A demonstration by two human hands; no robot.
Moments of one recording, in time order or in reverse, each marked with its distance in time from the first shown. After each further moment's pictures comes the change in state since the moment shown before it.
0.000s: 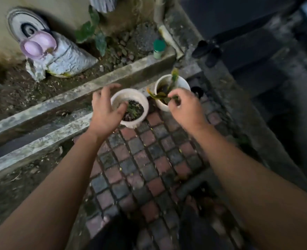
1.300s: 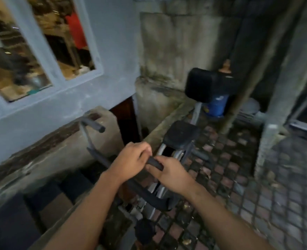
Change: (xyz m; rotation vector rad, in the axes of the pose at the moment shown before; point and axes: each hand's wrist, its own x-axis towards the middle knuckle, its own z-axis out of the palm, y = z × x) left_hand -0.537 0.576 0.232 0.259 -1.495 1.975; right_hand -0.563 -0.089 -0.473 0.164 1.169 1.147
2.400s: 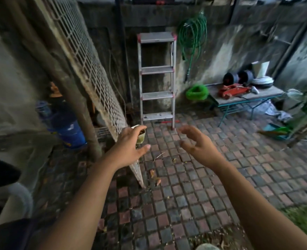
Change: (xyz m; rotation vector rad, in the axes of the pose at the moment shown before) left_hand 0.484 0.546 0.320 -0.159 -0.508 0.567; right_hand -0.213 0.382 -0.615 -0.093 0.924 0.562
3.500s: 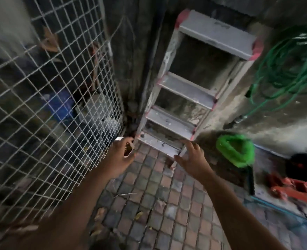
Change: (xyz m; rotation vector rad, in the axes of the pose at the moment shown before) left_hand 0.643 -0.107 0.131 -0.385 0.297 -0.572; right_hand 0.736 0.290 -0.042 -0.435 -0.514 -0.048
